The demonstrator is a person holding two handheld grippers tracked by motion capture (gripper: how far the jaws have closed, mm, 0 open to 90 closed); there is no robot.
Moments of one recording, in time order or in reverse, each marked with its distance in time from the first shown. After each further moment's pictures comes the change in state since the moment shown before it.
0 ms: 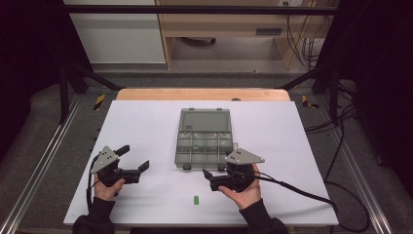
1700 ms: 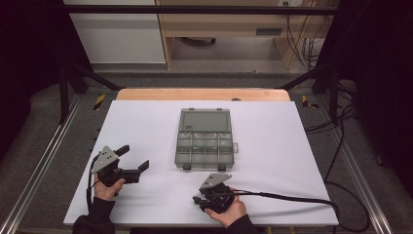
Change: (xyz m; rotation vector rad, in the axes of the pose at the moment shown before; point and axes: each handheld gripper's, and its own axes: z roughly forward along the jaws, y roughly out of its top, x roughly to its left) left arm 0.000 0.000 0.000 0.002 0.009 -0.003; right arm 0.041 -0.059 0.046 0.333 0.206 -0.078
